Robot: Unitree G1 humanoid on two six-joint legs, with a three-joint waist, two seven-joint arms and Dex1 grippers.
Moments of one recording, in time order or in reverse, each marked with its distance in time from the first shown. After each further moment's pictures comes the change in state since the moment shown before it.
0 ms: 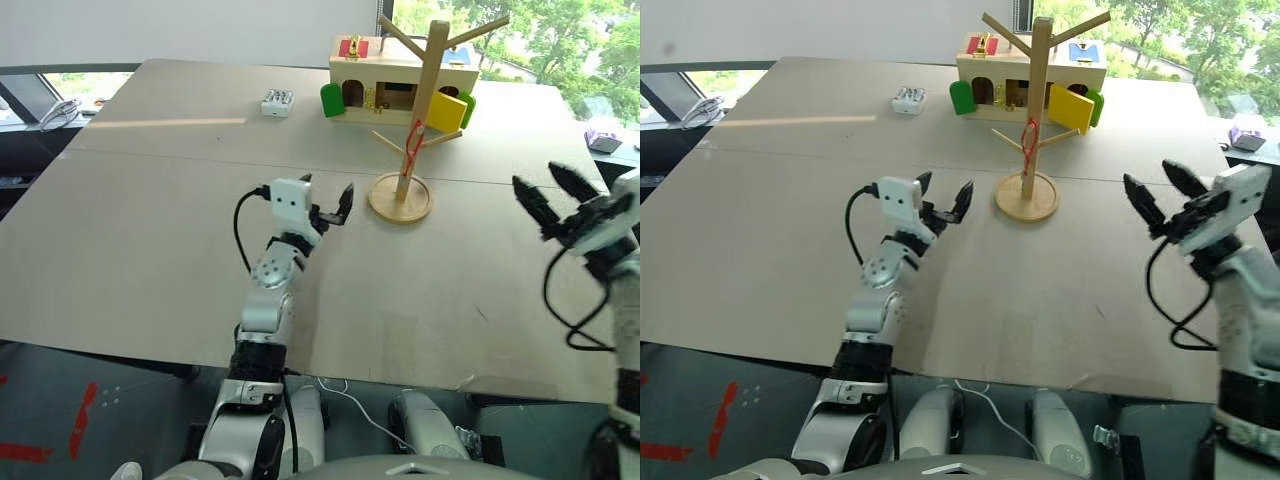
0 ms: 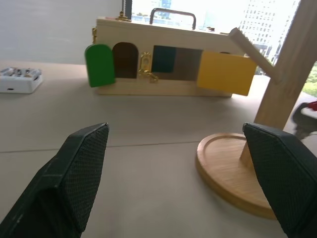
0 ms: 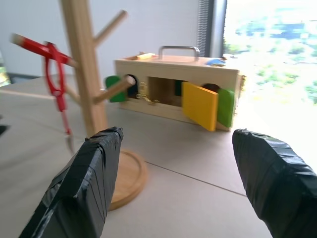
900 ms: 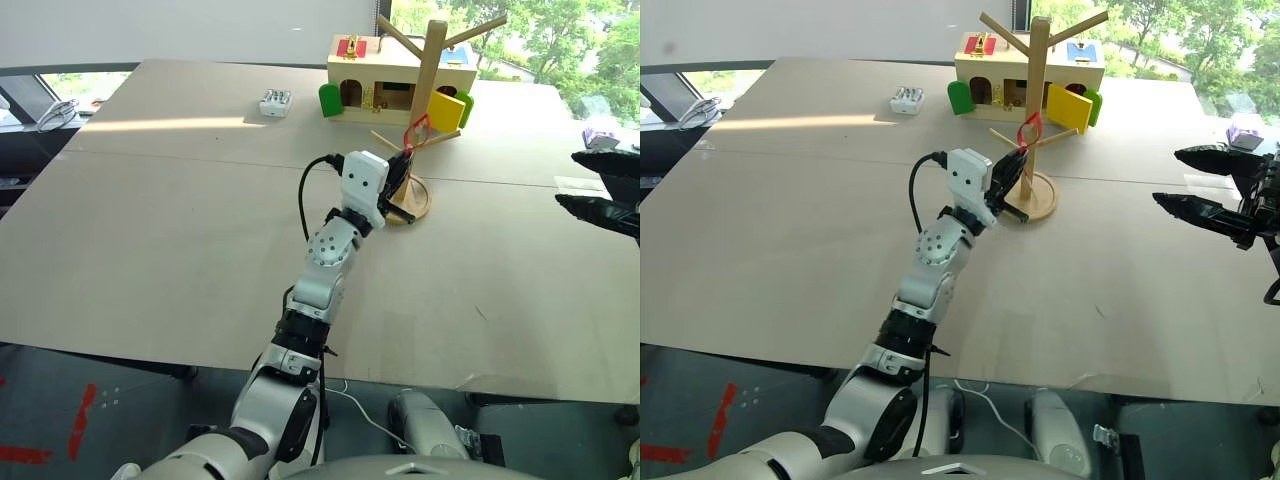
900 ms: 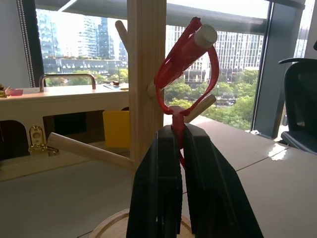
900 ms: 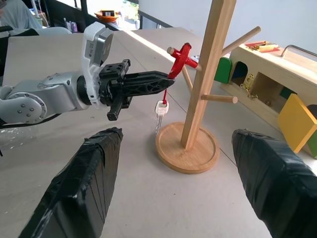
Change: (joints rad) left arm -0.238 -0.170 -0.194 0.166 0.072 -0.156 -0.073; right arm -0.068 -0.653 -0.117 0.051 0.344 0.299 0.664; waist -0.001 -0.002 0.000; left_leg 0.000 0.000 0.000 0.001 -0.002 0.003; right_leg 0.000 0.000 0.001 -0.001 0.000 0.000
